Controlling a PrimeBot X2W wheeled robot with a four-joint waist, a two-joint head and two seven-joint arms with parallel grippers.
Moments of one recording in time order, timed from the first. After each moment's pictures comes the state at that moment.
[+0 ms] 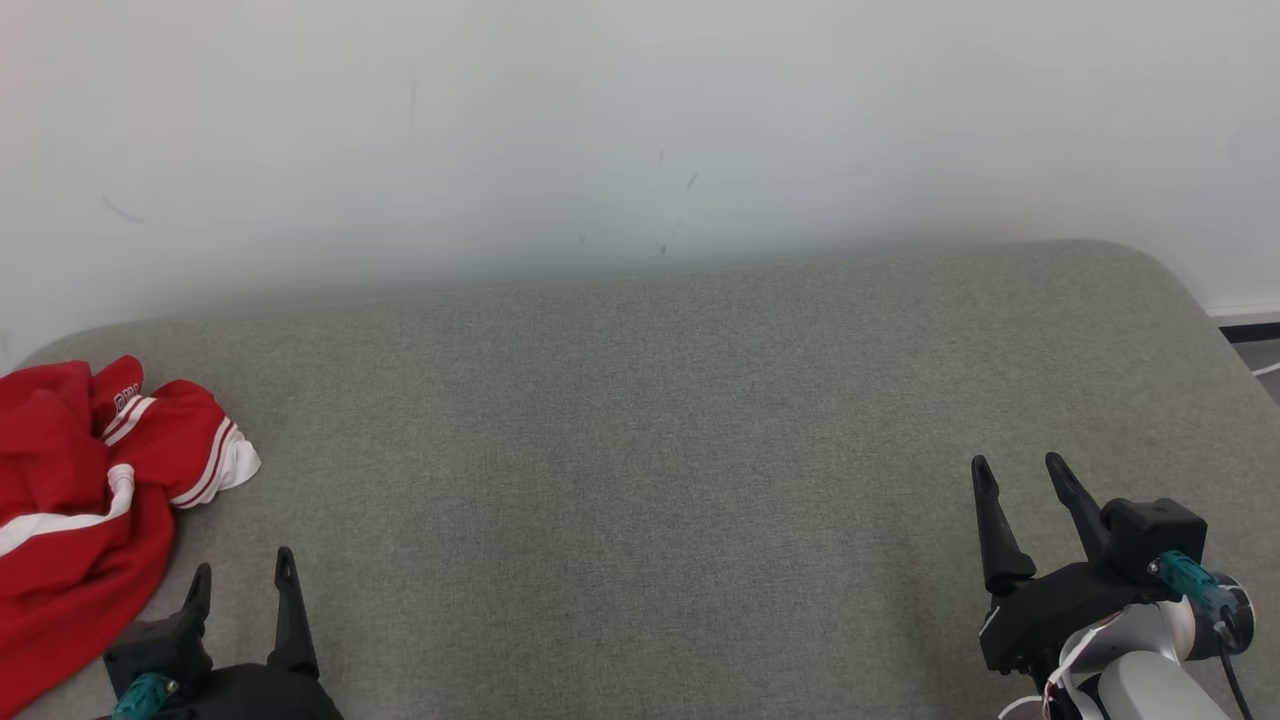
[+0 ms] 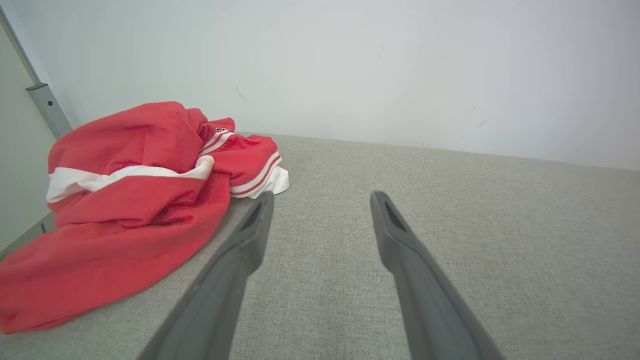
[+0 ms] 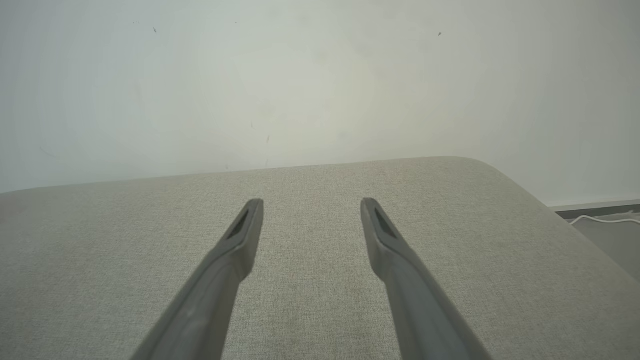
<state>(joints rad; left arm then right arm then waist) -0.07 0.09 -0.05 0.26 -0.12 0.12 -0.08 -0.18 -0.24 0.22 0.33 0.45 -0.12 -0.18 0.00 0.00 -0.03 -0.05</state>
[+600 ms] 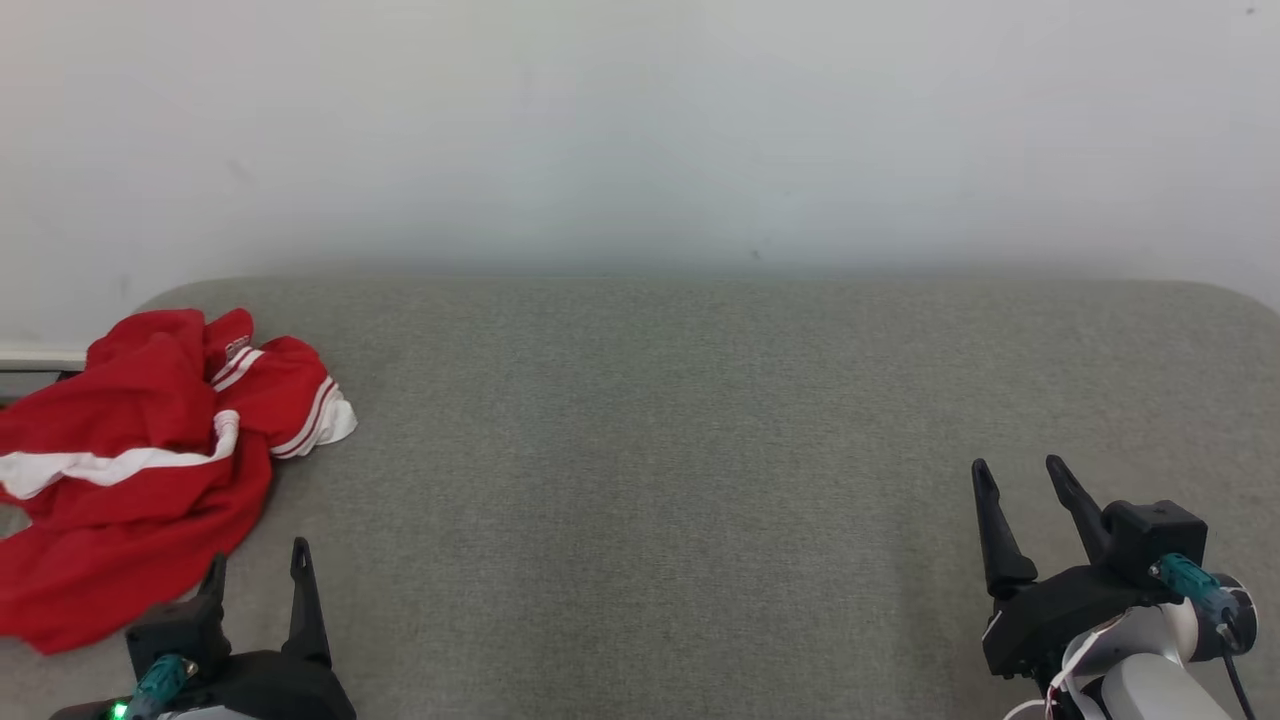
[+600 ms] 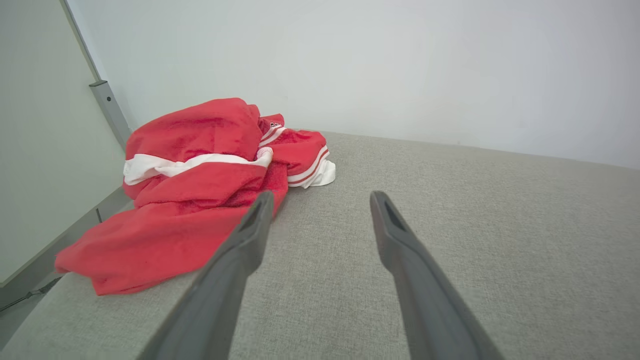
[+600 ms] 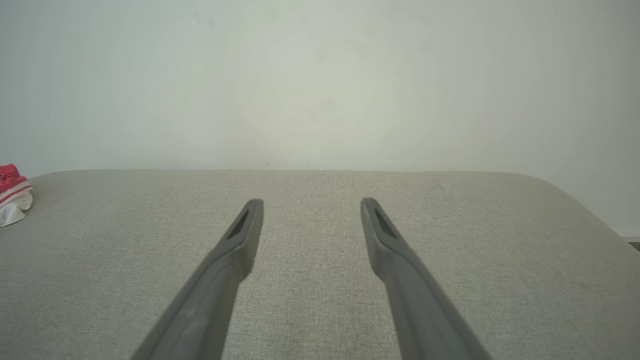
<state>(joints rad) -0.09 0.09 -0.07 0.25 -0.09 0.12 -0.04 -0.17 -0.25 0.23 0.33 0.45 -0.12 -0.18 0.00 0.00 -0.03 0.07</state>
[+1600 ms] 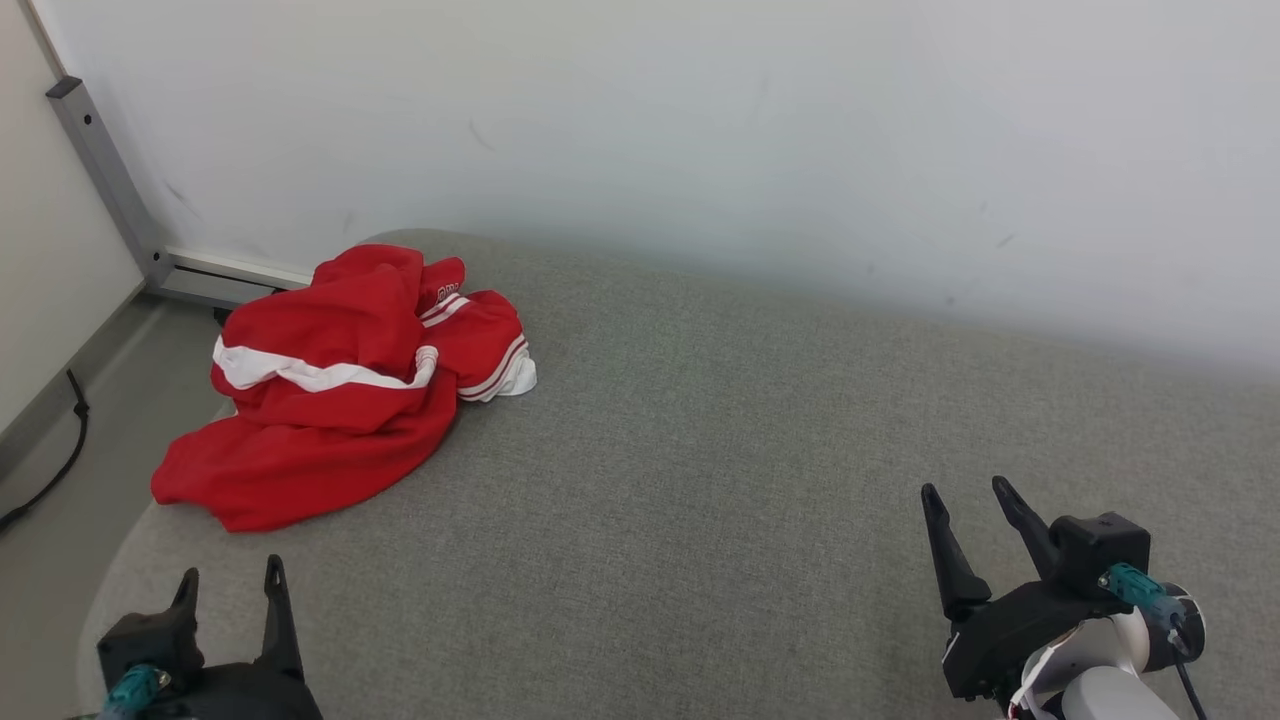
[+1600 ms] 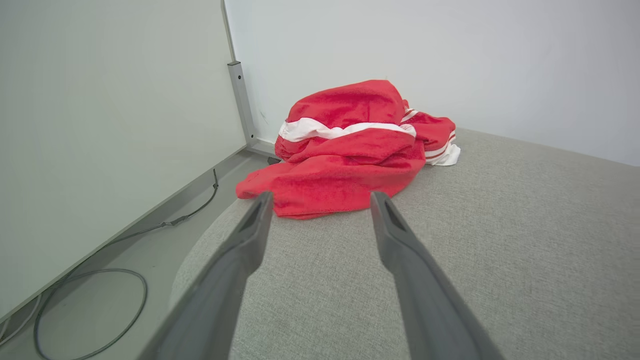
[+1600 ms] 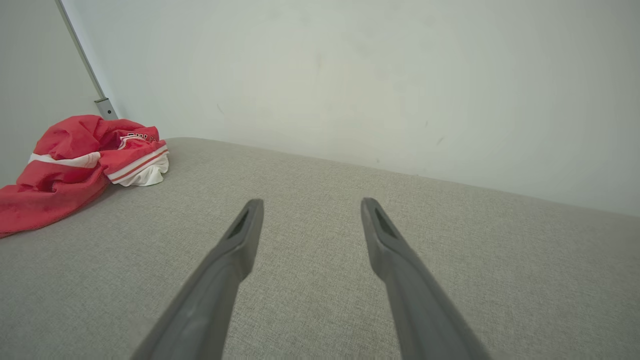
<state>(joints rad) -0.04 0.12 -0.05 0.20 -0.07 0.12 0.01 -0.17 -0.22 0.28 0.35 0.46 -0.10 -0.16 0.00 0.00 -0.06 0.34</state>
